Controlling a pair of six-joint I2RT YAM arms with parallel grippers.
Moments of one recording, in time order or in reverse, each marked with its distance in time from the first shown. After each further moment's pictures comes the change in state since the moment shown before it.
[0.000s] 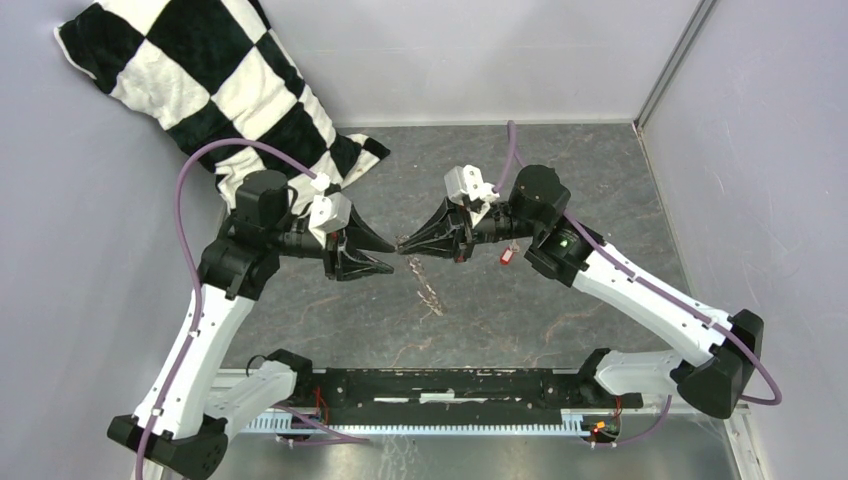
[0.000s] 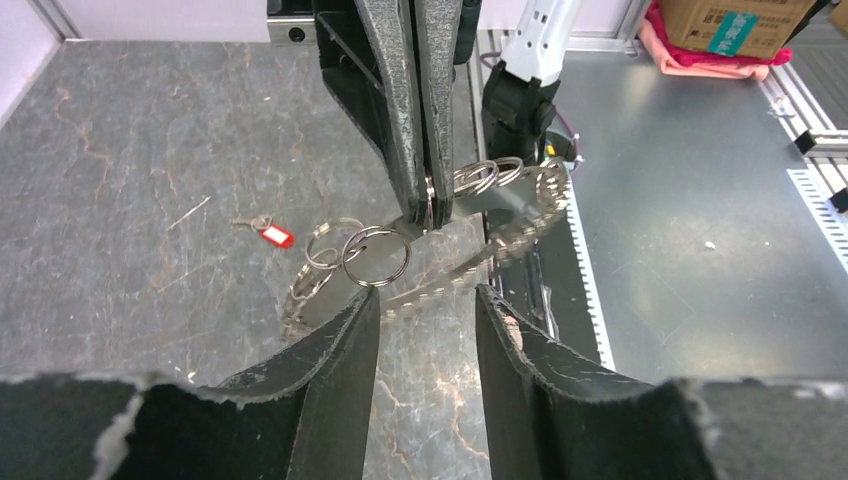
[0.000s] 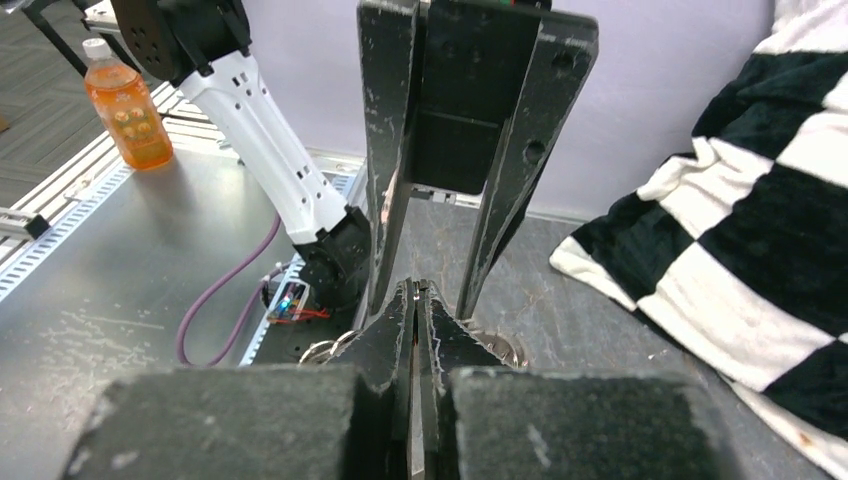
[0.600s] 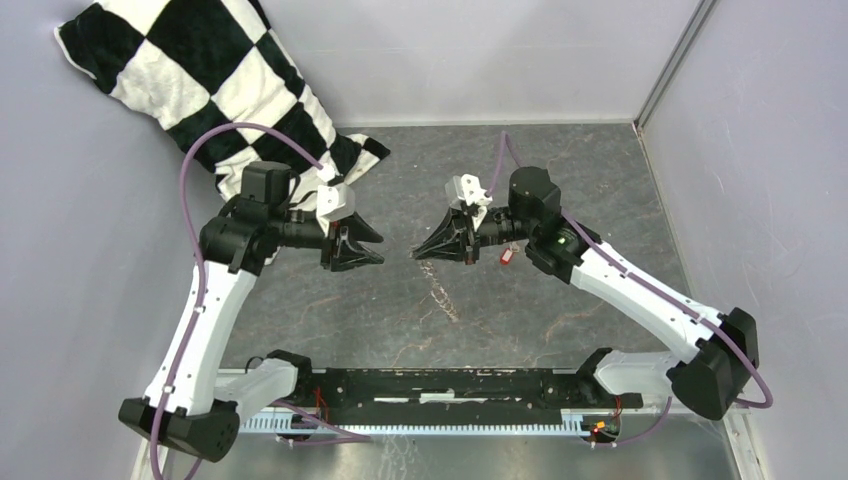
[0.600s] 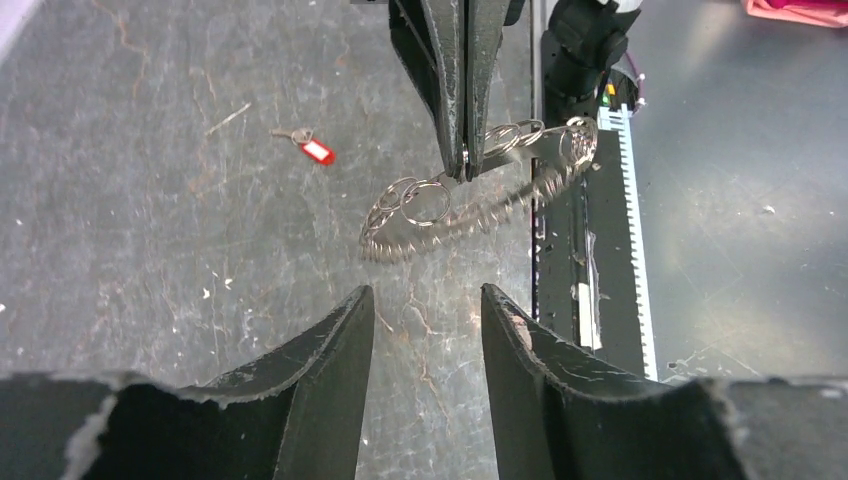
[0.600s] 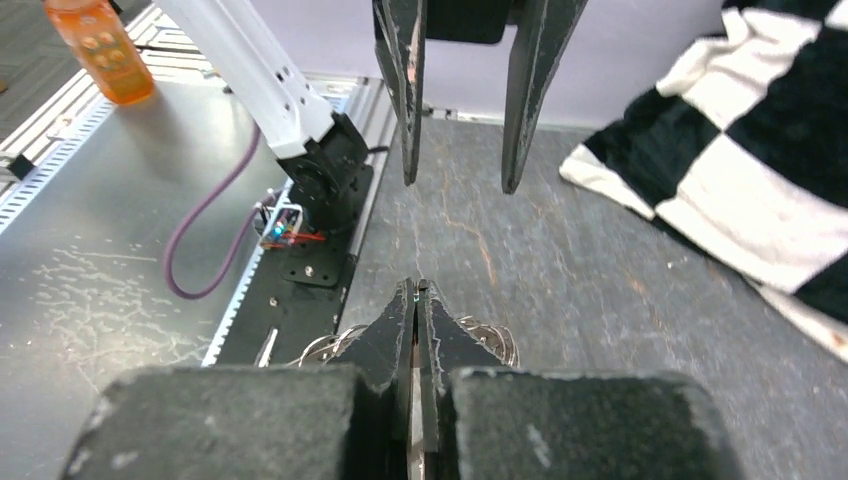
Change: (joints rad) left arm 0.087 0.129 0.101 -0.278 -0.096 0.241; right arm -0.095 0.019 -0.100 -0.099 -0.061 -0.110
